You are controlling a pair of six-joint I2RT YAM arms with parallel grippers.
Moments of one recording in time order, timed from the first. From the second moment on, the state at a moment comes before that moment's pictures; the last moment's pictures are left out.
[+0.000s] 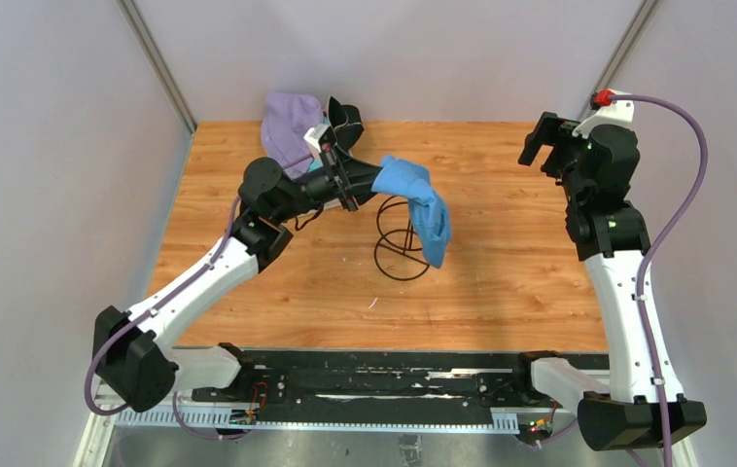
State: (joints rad) left arm -0.60 1.26 1.04 0.48 0.59 -1.81; right arm 0.06 1.07 1.33 -0.43 0.18 0.15
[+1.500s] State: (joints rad) left arm -0.43 1.73 1.11 1.48 1.00 -2.07; right arm 0.06 0.96 1.13 -0.27 -0.67 0.29
